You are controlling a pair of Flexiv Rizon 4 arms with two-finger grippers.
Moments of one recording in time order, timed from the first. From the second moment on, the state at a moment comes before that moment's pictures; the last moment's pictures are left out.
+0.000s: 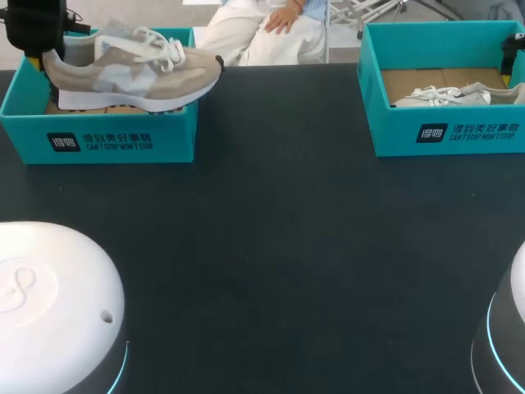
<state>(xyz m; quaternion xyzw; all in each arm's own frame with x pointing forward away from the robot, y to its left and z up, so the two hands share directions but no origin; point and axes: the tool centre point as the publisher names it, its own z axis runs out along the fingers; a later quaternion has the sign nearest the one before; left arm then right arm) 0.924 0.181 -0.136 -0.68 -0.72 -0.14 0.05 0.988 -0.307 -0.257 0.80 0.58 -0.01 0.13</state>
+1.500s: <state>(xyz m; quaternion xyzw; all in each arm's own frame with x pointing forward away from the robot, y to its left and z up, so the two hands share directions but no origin) 0.749 -0.102 -0.212 -0.77 -0.63 -0.04 0.10 0.988 -0.307 -0.257 0.80 0.58 -0.01 0.13</state>
